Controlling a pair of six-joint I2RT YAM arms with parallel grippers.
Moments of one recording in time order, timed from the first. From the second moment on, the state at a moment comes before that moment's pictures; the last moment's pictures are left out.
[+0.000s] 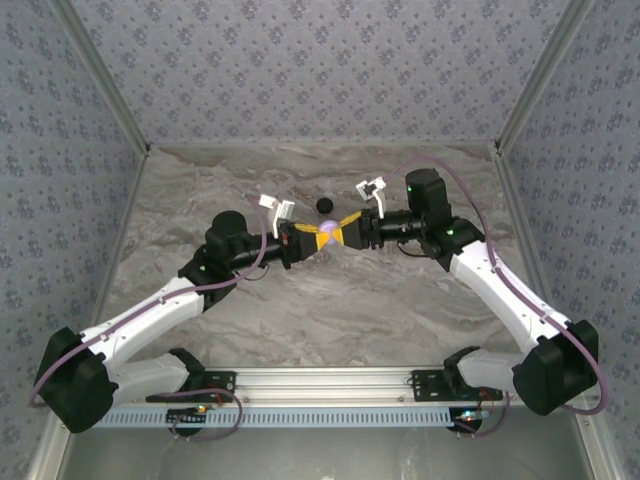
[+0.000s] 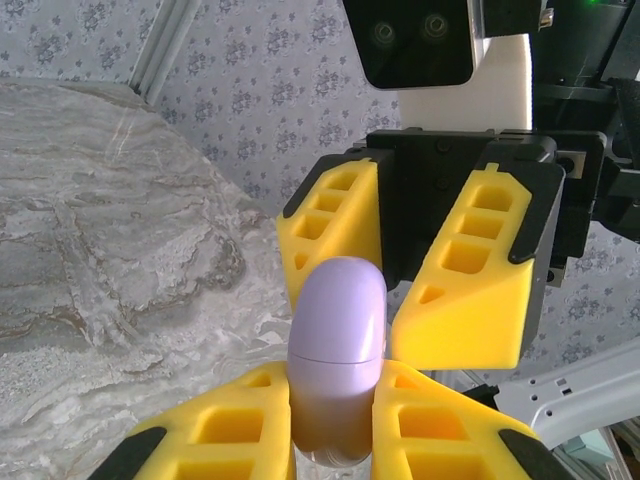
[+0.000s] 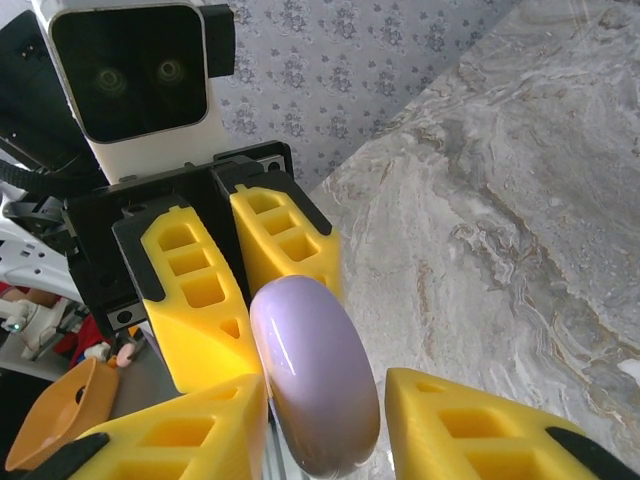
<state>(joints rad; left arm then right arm) -0.70 1.11 0.74 0.30 0.55 -0.59 0.46 1.23 1.06 -0.29 -0.95 0.25</state>
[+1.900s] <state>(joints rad) -0.70 1.13 0.71 0.31 0.51 -0.32 0.47 1.15 1.12 -0.49 -0.70 0.18</state>
